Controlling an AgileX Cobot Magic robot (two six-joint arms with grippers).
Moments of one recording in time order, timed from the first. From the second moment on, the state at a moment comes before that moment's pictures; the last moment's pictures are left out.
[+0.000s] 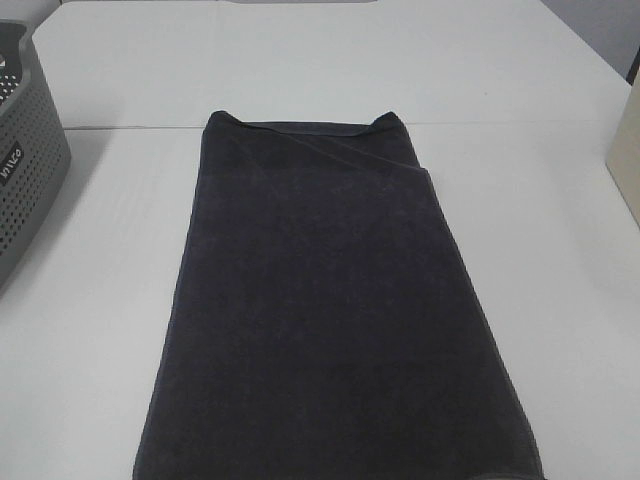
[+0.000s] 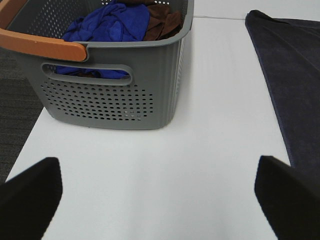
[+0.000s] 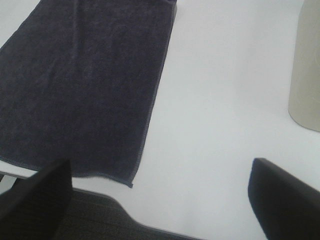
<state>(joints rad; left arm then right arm) 0.02 -0.01 -0.52 0.09 1.08 -0.13 0.00 0.00 -0.46 0.18 1.12 -0.19</state>
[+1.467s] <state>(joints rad) 0.02 -0.01 -0.52 0.09 1.08 -0.13 0.00 0.00 -0.46 0.18 1.12 -0.19</state>
